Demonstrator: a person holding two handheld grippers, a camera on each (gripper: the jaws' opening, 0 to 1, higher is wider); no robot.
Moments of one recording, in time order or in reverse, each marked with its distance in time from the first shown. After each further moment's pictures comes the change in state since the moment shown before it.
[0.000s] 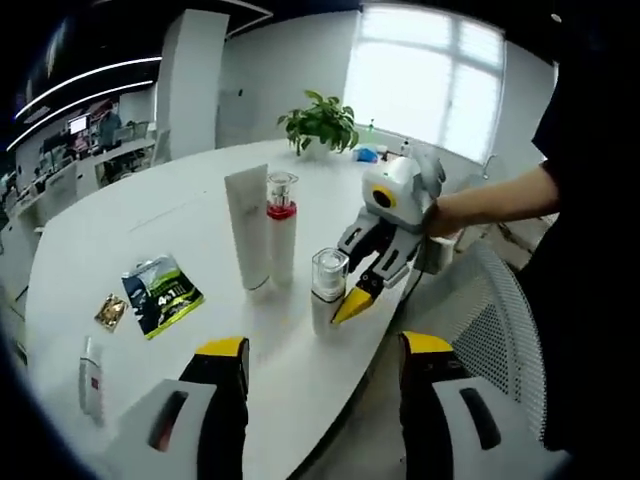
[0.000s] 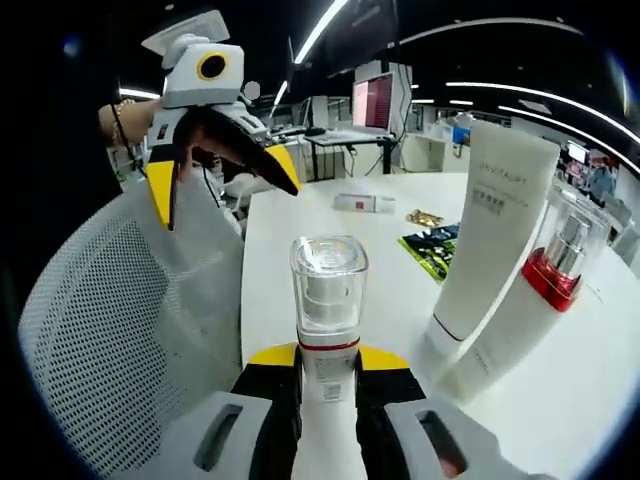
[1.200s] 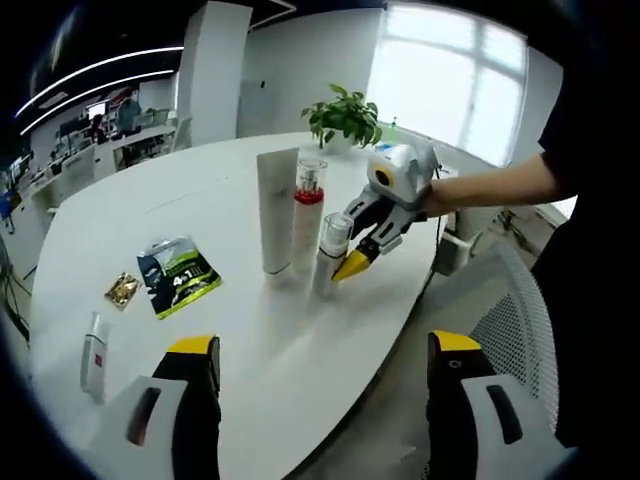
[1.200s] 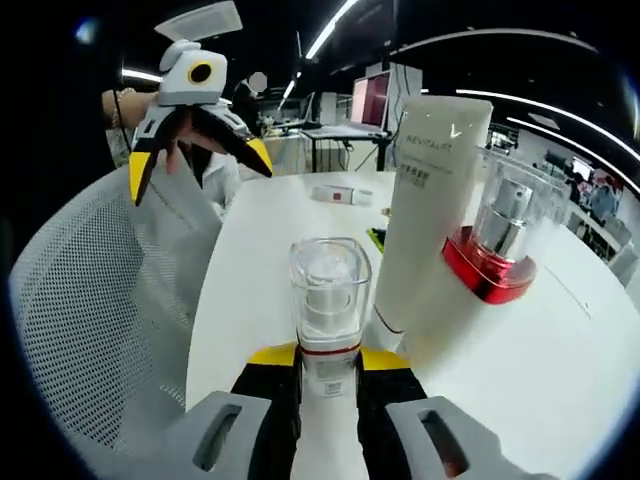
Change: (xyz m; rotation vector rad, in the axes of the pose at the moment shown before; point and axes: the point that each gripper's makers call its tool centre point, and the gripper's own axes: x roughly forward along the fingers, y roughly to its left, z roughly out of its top) left arm 0.000 0.016 -0.015 -0.058 0.022 0.067; right arm -0.008 -0.055 -0.011 -0.085 0.018 -0.005
